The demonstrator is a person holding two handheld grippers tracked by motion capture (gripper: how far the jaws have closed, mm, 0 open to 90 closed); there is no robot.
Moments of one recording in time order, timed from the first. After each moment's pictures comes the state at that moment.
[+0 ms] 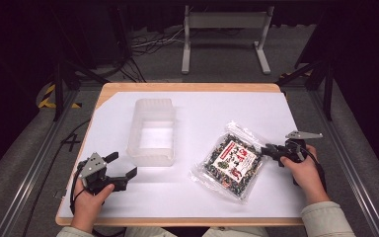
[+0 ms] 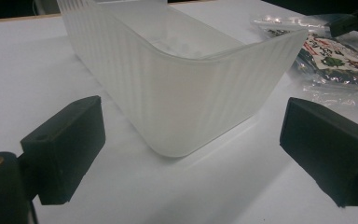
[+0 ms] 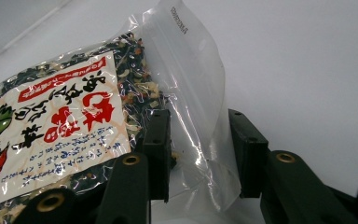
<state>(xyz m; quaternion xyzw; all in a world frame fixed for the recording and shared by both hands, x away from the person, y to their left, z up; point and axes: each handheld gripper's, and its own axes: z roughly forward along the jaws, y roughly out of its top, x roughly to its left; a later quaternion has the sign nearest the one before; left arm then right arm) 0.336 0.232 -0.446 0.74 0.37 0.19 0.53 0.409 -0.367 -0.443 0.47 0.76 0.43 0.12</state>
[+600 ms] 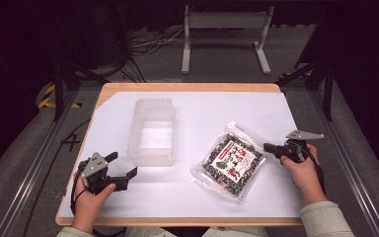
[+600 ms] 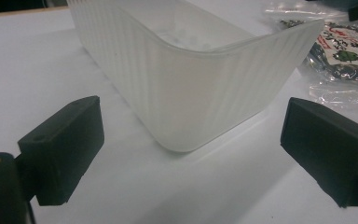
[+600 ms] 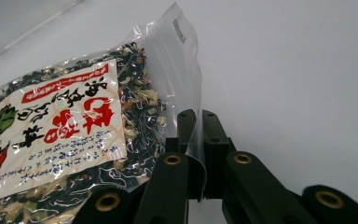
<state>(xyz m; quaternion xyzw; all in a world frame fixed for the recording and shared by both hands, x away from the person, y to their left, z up) 0.338 0.230 -0.444 0.75 0.39 0.19 0.51 0.403 -0.363 -0.433 0.45 0.76 0.44 0.15</state>
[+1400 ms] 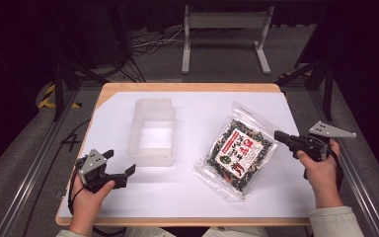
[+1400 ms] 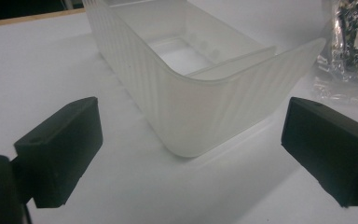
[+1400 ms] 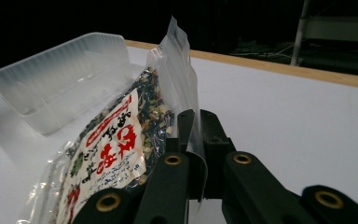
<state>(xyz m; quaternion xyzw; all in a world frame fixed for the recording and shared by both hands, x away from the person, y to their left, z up) 0.331 0.227 -0.422 0.75 0.41 0.21 0.48 0.366 -0.365 -0.356 0.39 0.72 0.53 0.21</state>
